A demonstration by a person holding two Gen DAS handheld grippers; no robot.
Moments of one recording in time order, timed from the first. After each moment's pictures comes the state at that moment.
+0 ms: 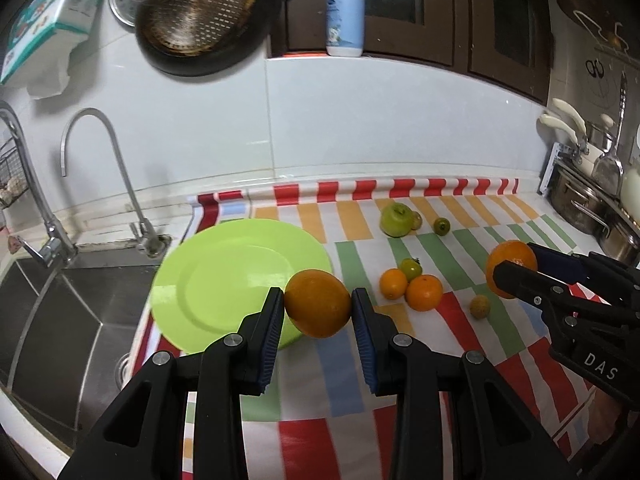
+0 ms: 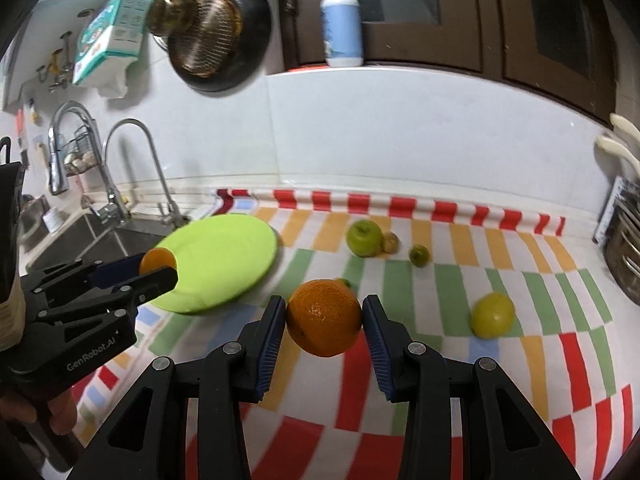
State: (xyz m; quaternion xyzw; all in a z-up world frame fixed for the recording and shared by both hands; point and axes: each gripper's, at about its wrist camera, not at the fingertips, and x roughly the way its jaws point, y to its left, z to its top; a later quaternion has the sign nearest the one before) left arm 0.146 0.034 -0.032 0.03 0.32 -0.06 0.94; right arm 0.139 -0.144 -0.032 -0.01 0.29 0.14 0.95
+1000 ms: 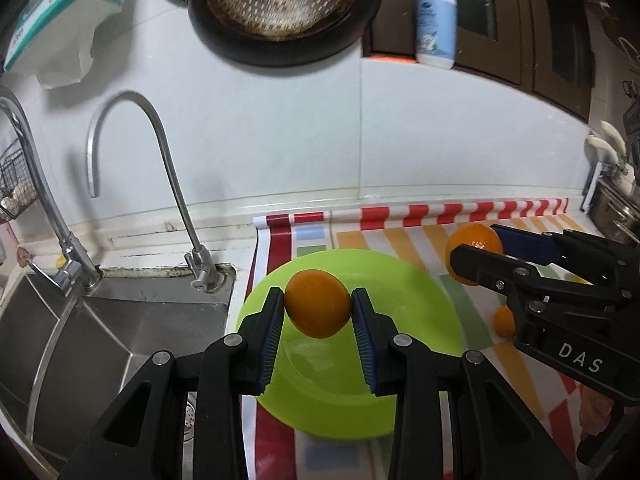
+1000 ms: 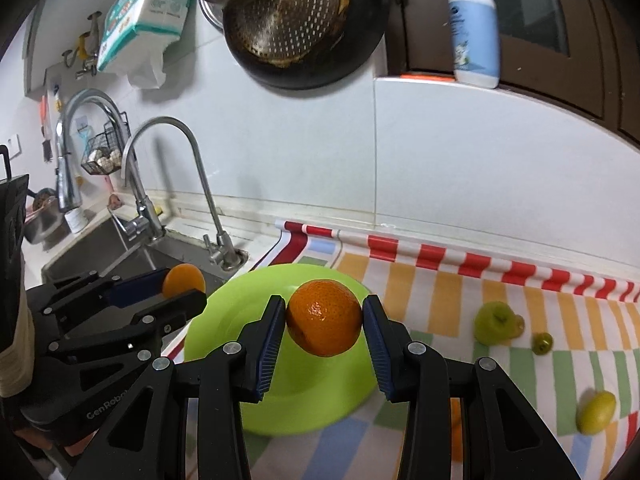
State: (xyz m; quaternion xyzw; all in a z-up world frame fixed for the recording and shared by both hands) left arm 0.227 0.137 -0.041 0.03 0.32 -0.03 0.95; right arm 0.235 -0.009 -0.027 -0.03 0.28 0.21 0.94
